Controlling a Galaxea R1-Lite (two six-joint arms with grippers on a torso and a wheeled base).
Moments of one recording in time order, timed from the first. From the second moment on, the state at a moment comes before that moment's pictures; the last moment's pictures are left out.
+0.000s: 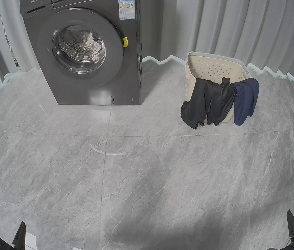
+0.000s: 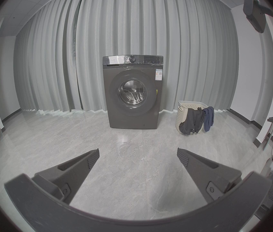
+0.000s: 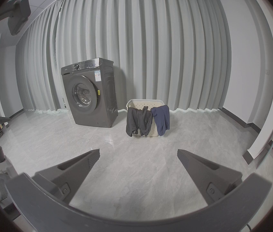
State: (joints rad) left arm 0.00 0.02 -0.02 0.00 -0.01 -0.01; right arm 0.00 0.02 -0.02 0.00 0.03 0.00
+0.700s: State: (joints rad) left arm 0.00 0.02 -0.02 0.00 -0.01 -0.03; right arm 0.00 0.02 -0.02 0.00 0.03 0.00
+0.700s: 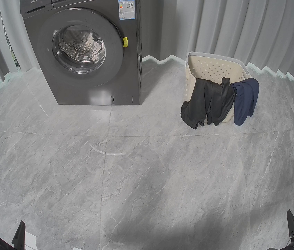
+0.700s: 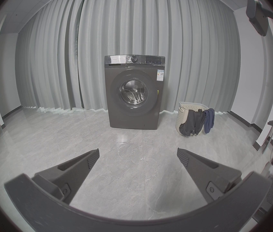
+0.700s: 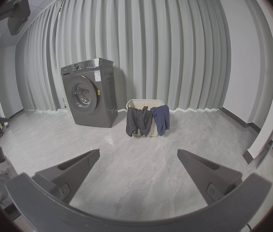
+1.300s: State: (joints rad) left arm 0.00 0.02 -0.02 0.00 -0.01 -0.02; right arm 0.00 0.02 -0.02 0.00 0.03 0.00
